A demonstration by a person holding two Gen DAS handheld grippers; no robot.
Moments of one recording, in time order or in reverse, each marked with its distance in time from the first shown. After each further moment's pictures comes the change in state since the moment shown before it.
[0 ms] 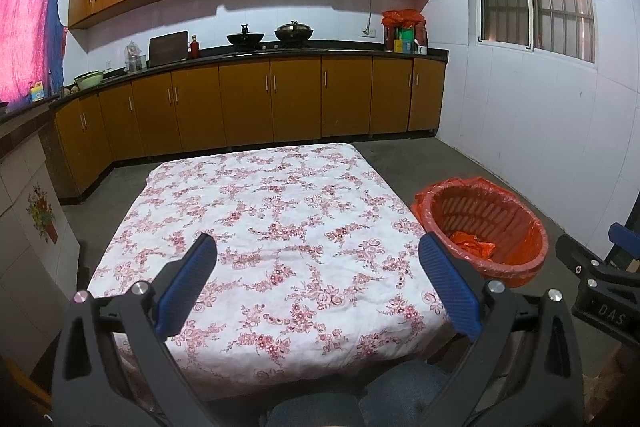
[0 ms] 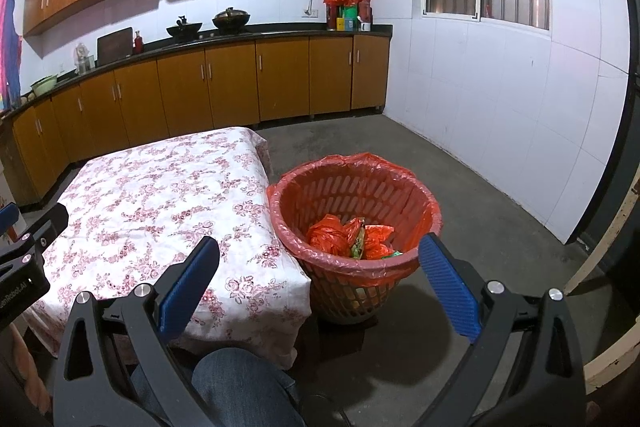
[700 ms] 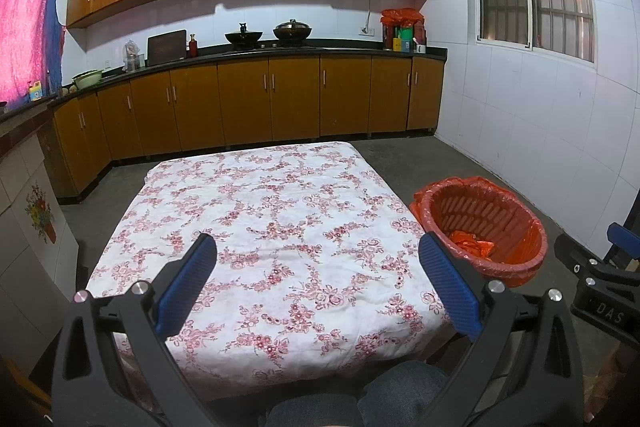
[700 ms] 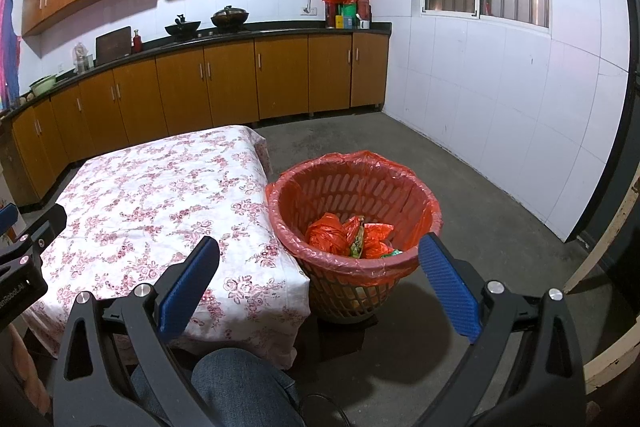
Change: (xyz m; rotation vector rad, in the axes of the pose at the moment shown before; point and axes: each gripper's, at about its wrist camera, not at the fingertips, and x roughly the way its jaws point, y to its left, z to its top) left arm 0.002 -0.002 0.001 0.000 0.003 -0.003; right arm 0.000 -0.001 0.001 0.001 0.002 0.000
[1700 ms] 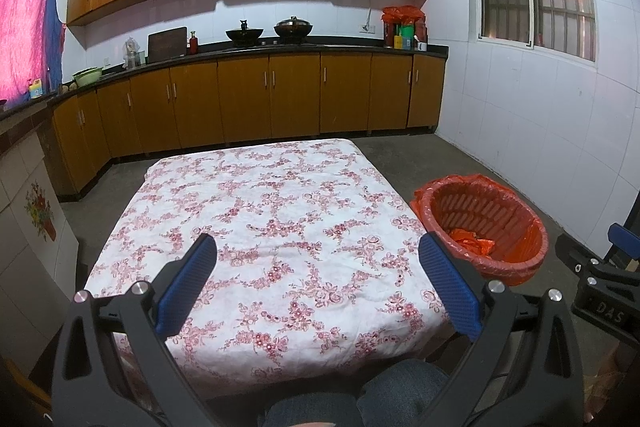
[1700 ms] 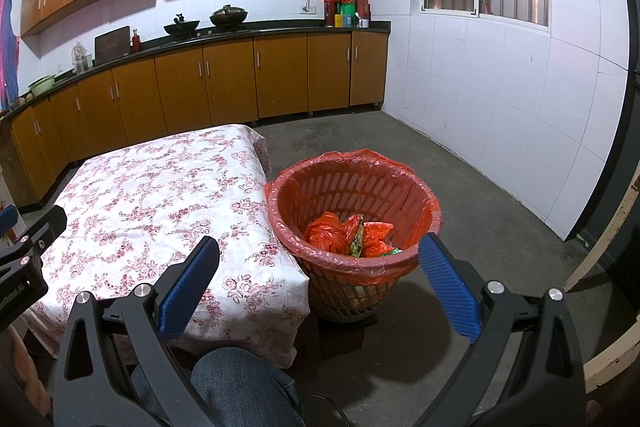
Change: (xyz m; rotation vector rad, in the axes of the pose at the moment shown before) left arm 0.001 -0.001 -0.002 -0.006 0.005 0.000; right arm 0.000 -0.001 0.002 0.000 0.000 0.000
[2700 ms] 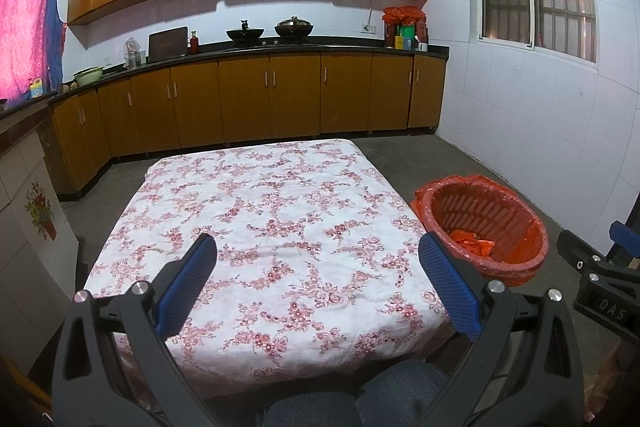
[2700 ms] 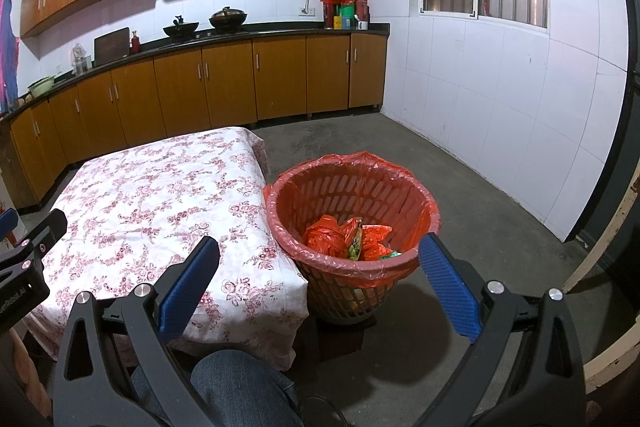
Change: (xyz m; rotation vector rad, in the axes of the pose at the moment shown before) left arm 0.003 0.002 -0.001 -0.003 0.003 -0.001; right arm -0.001 -0.002 -0.001 0.001 -0.001 -0.001
